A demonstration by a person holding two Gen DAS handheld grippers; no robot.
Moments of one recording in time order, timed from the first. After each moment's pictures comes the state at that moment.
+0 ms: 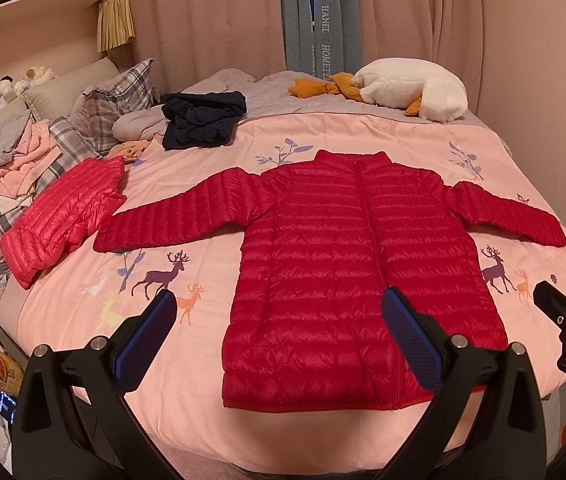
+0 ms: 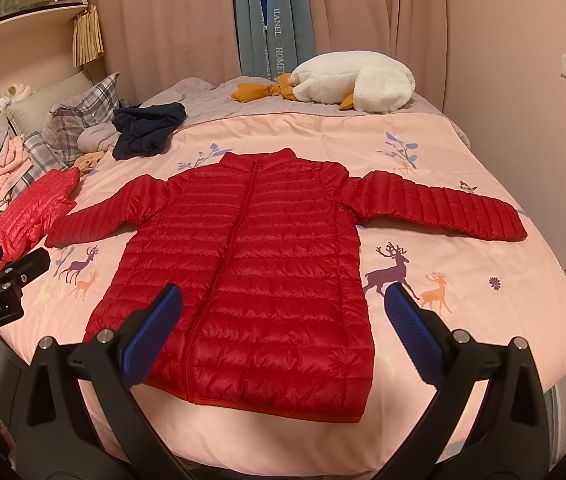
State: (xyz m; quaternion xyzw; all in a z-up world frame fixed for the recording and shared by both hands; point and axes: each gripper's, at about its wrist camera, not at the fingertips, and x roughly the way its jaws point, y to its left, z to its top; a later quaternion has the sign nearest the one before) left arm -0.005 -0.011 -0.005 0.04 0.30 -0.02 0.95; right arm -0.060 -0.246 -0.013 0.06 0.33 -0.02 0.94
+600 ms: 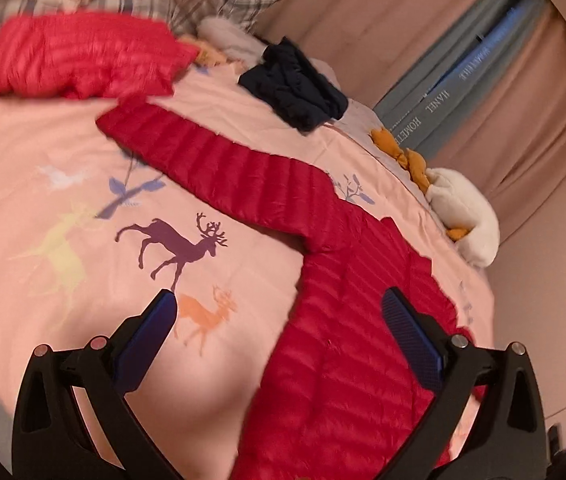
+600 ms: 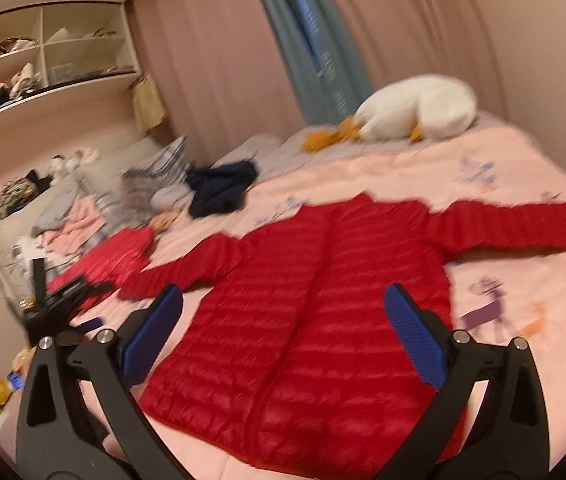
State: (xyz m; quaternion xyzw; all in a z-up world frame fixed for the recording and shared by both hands) left arm 0.107 0.187 -0.112 -0.34 0.32 -0.01 0.89; right arm -0.020 -0.247 -0.043 0.17 0.23 0.13 0.95
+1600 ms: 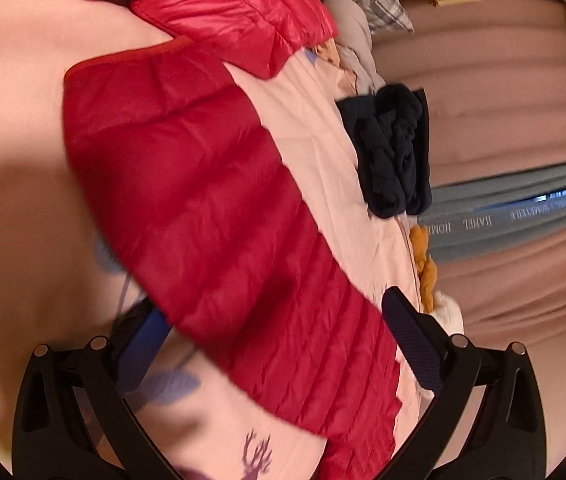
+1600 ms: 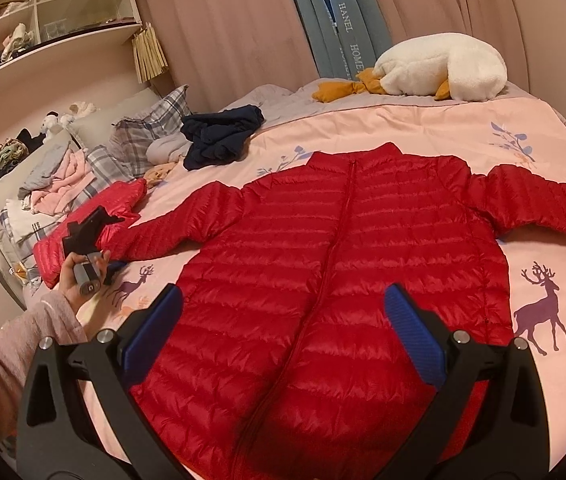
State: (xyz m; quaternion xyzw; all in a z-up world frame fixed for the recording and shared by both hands) left arm 0.283 0.344 -0.213 -0.55 0.30 0.03 0.77; right arm 0.043 -0.200 -0.090 0.14 0.29 0.13 0.94
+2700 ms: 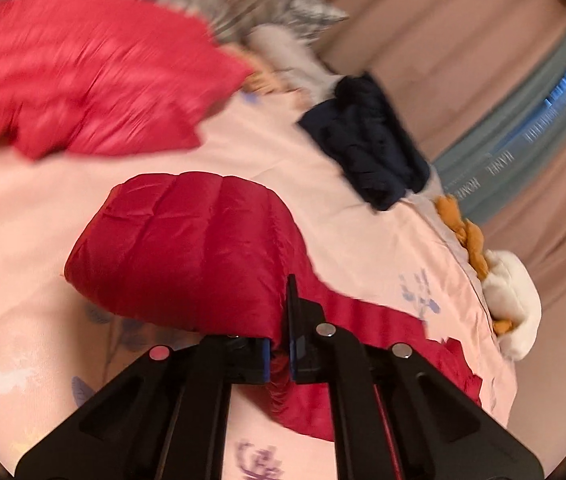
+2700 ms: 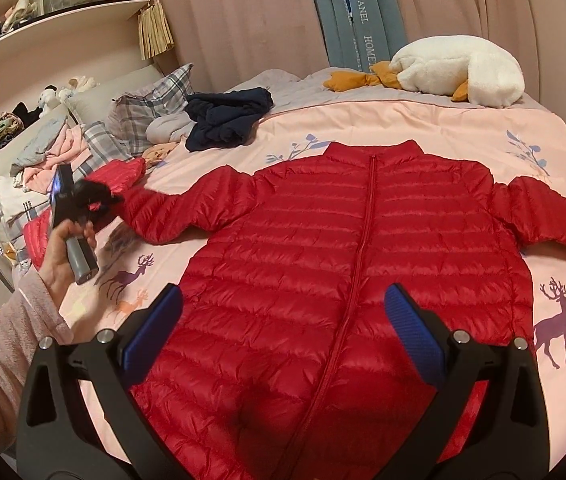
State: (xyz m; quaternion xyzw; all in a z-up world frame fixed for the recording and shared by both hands) left arm 0.294 0.285 -0.123 -0.33 0.30 0.07 0.89; right arm 0.065 -0.156 -0.086 0.10 0.32 0.14 0.93
